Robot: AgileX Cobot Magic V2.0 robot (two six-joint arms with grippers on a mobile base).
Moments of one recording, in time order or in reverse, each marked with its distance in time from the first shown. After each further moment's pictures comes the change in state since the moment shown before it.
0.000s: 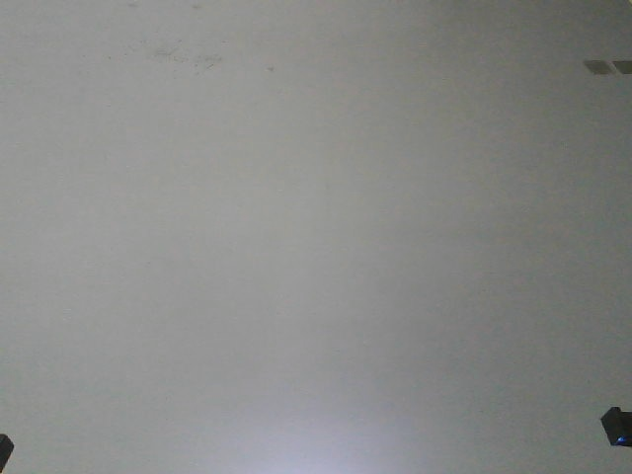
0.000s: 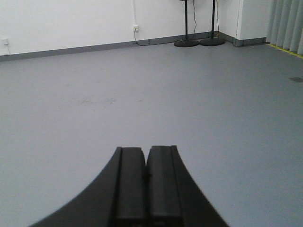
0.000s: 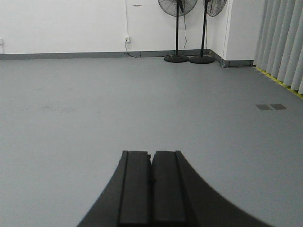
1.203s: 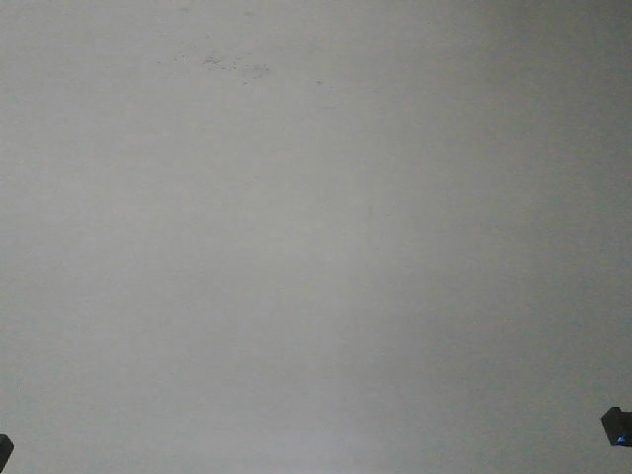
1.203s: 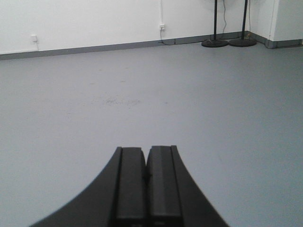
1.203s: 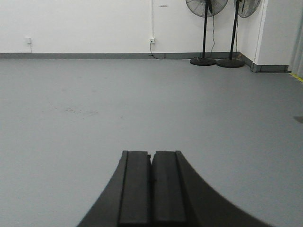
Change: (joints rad) left arm 0.000 0.000 0.000 0.000 0.000 0.000; right arm 0.000 0.000 0.000 0.000 0.000 0.000
